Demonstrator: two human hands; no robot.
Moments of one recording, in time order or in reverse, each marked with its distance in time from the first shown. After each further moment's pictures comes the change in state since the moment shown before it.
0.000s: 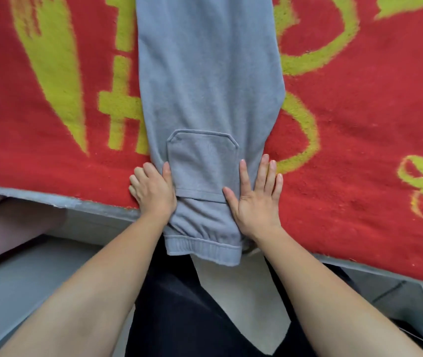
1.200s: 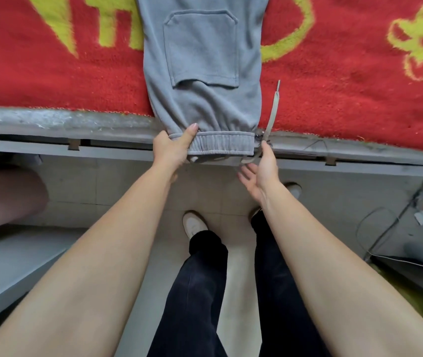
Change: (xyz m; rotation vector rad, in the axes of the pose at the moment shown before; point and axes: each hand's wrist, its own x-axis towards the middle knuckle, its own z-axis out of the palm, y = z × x) left_hand -0.116 -0.086 0.020 -1.033 -0.493 -0.175; right_hand -0.147 -0.033 0.070 1.791 -0.018 1.048
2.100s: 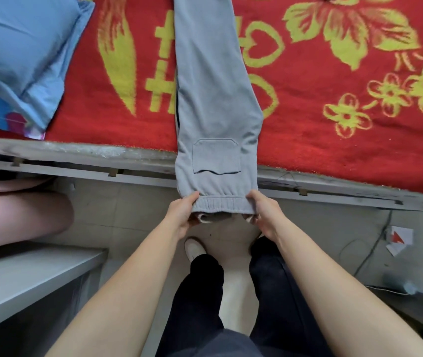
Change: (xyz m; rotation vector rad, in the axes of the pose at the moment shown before) left_hand -0.170 0.025 -0.061 -0.258 -0.173 -0.395; right_hand -0.153 -0.010 -0.061 -0.348 -0.152 -0.121
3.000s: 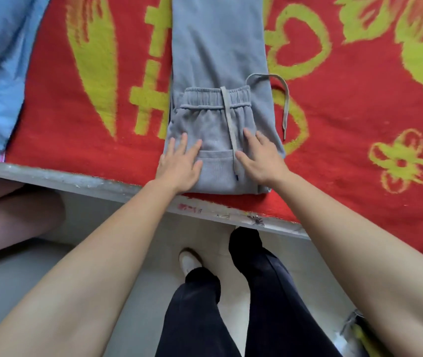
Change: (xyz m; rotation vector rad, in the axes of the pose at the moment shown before) left_hand 0.165 0.197 0.070 1.553 0.127 0.557; right_hand 0.188 -0.219 0.072 -1.294 -0.075 -0.655
